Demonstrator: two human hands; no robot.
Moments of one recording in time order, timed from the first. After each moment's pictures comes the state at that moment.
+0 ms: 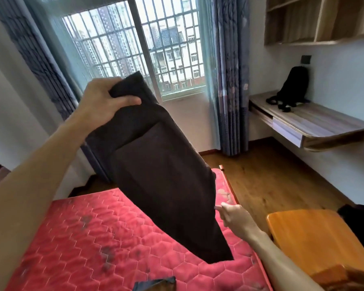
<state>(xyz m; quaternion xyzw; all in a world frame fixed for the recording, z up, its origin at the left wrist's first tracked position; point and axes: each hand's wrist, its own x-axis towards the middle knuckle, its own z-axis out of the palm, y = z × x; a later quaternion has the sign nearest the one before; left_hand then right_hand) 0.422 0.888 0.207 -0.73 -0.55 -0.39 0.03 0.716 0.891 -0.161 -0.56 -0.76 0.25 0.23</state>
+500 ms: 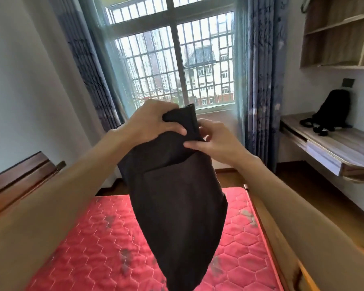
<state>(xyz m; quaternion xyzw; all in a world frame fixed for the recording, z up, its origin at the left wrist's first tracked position) 0.429 0.841 0.220 -0.80 -0.54 -0.27 0.06 0.622 0.896 0.131 -0.28 -0.81 0.27 0.45</state>
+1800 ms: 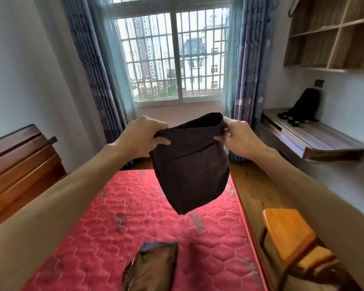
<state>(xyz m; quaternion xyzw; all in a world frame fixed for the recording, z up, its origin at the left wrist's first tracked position) 0.408 0.653 0.137 -0.78 -0.59 -0.19 0.13 0.680 0.738 0.097 -0.42 -0.82 0.14 0.36</state>
